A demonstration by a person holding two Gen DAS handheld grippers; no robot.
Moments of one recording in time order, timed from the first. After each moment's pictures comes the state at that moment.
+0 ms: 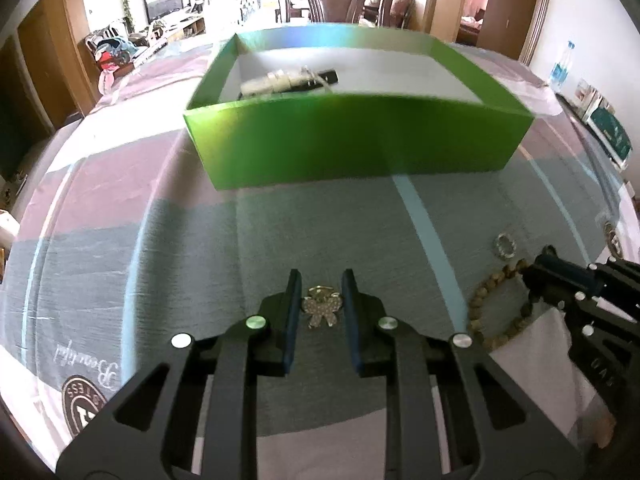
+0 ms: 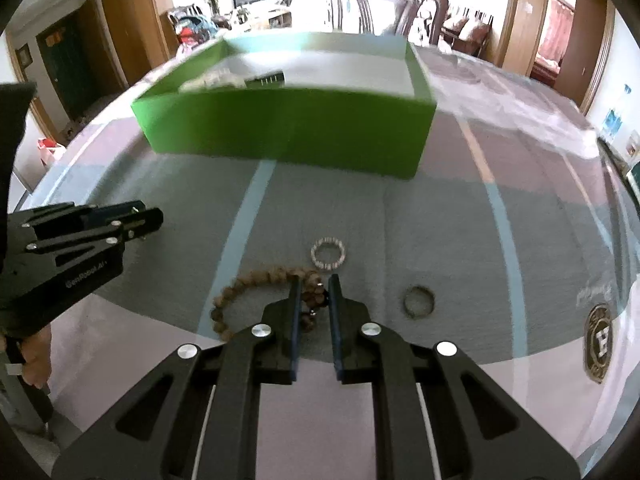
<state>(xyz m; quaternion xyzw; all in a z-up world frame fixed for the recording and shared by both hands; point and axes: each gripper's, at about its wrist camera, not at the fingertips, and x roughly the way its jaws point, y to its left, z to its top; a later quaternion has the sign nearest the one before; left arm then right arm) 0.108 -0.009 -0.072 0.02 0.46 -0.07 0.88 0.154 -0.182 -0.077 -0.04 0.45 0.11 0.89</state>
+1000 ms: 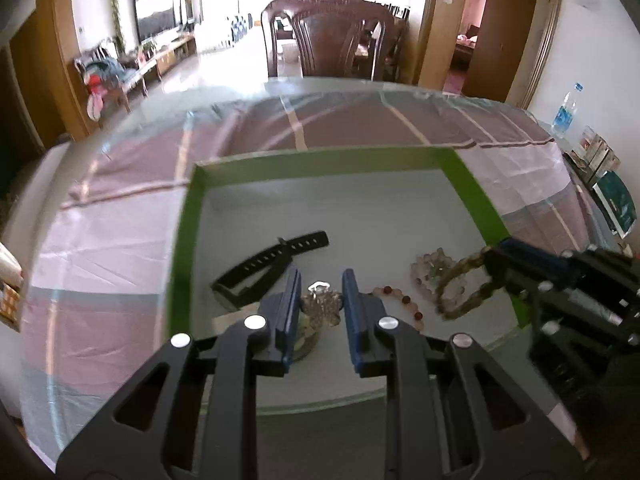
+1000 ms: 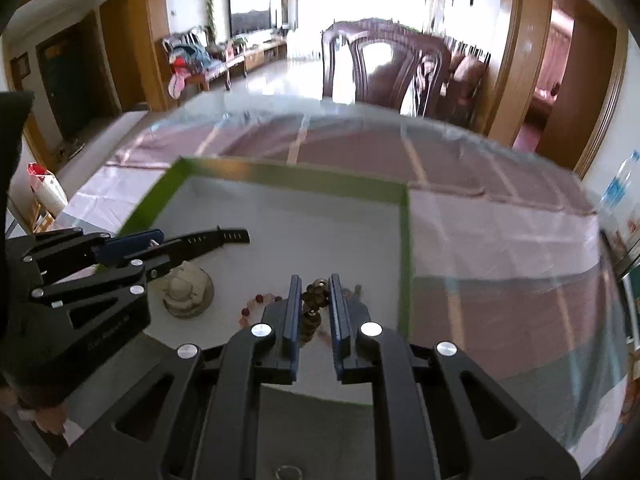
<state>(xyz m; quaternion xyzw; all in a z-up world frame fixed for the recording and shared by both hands) 0.258 -0.039 -0.010 0.01 0.44 -0.09 0.89 0.313 -0.171 -0.017 -0.04 0.42 0.10 0.90</state>
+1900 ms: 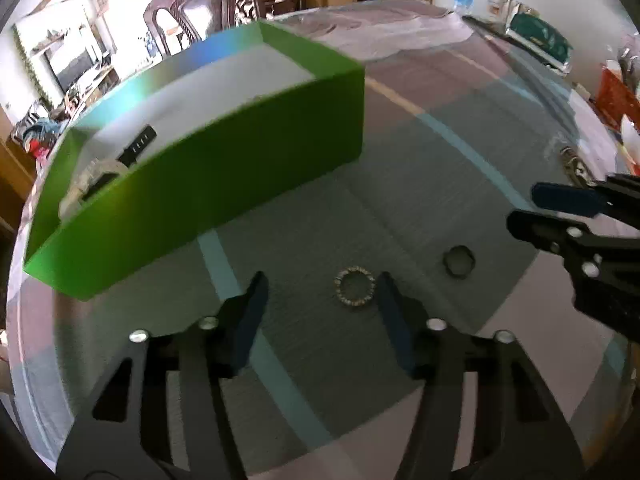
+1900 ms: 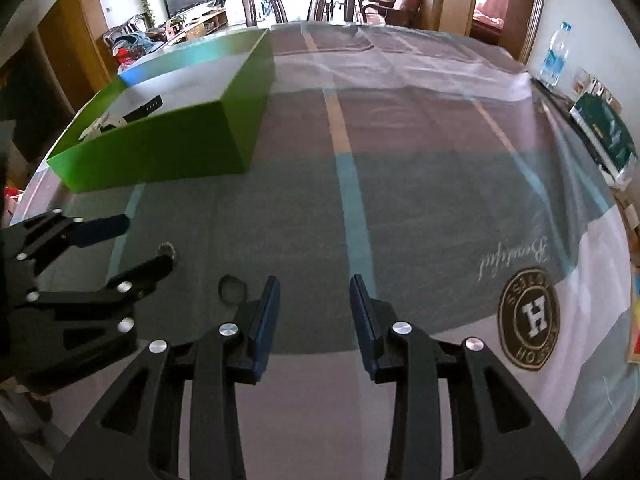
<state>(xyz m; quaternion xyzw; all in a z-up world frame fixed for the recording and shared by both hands) 0.134 -0.142 -0.090 0.15 0.47 -0.19 0.85 0.169 -0.283 -0.087 0.02 0.49 0.02 0.87</state>
